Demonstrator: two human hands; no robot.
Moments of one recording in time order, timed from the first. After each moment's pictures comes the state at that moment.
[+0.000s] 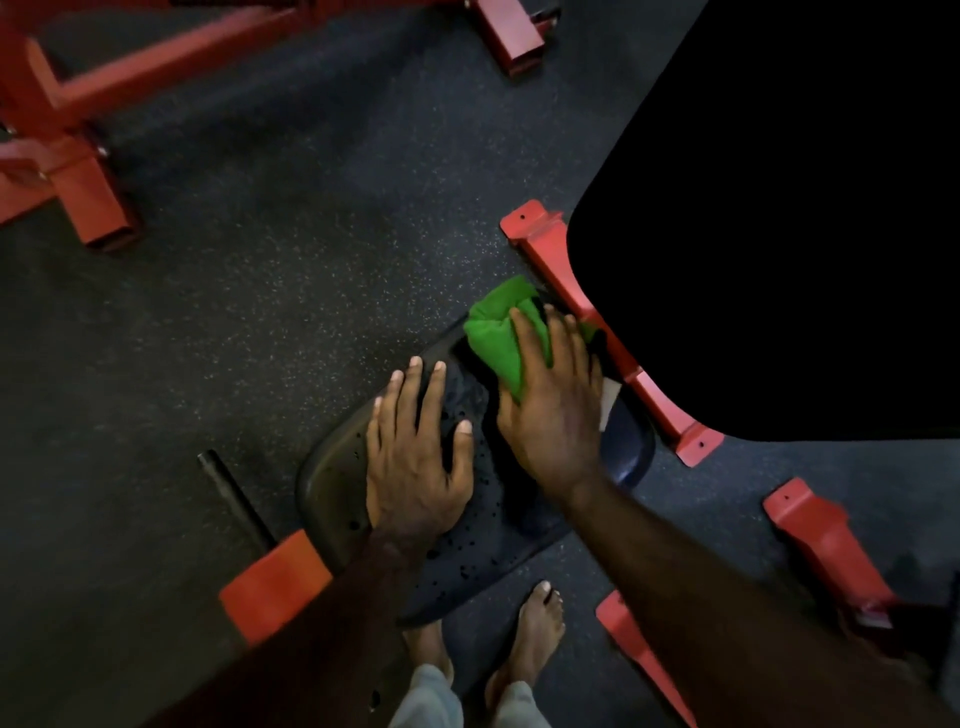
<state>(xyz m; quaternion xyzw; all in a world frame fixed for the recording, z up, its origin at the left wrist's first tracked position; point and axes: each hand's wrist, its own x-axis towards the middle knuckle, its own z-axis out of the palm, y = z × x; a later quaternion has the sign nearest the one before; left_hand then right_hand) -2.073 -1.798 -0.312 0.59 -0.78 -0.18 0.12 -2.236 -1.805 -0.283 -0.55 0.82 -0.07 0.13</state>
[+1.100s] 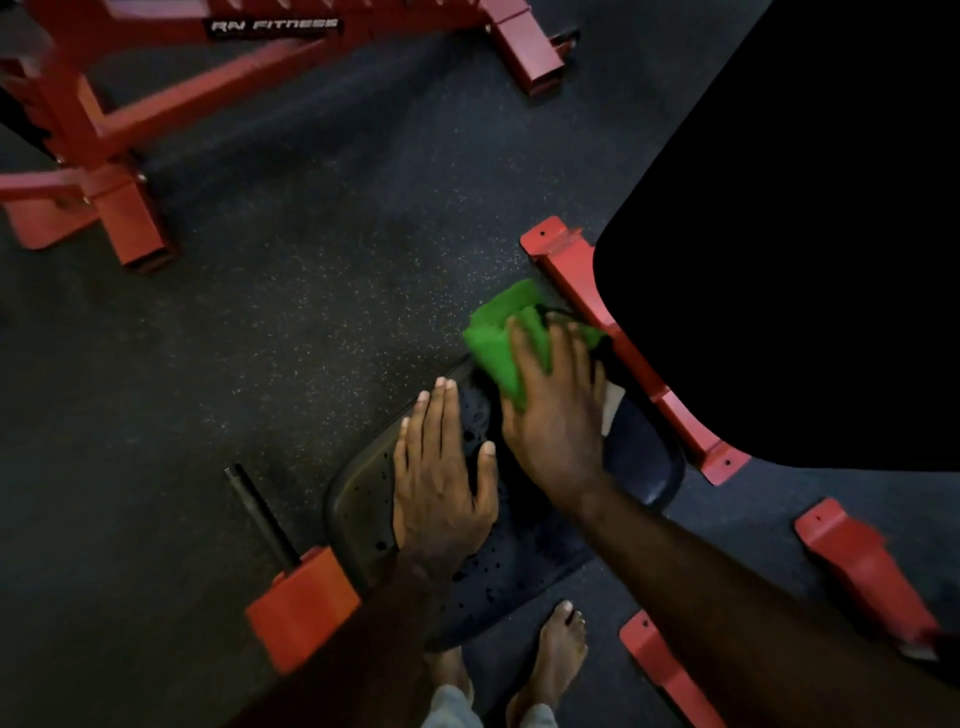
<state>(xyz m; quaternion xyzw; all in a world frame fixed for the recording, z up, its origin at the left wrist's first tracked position) -2.073 -1.796 -0.314 0.60 -0.77 -0.17 0.13 -2.226 -1.828 -0.287 -0.59 0.79 -0.08 0.13</state>
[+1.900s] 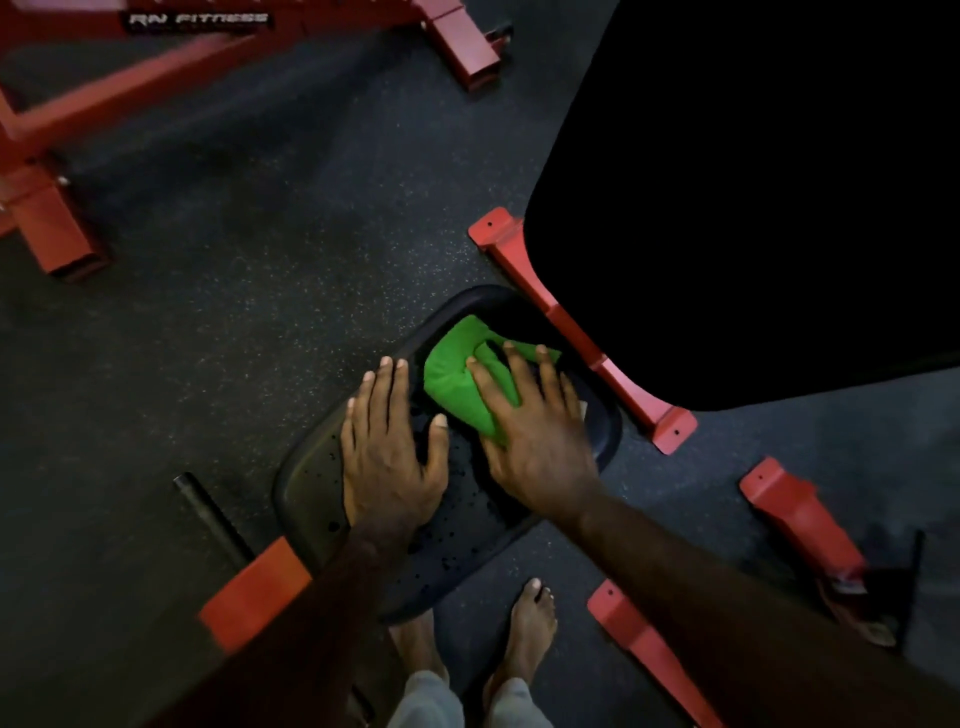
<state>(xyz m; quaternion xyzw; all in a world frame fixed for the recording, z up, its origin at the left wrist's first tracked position) -2.073 -1.797 -0.309 0.60 -0.77 -0.19 0.12 -2.245 -1.758 -0.275 -0.64 0.75 0.00 0.14</state>
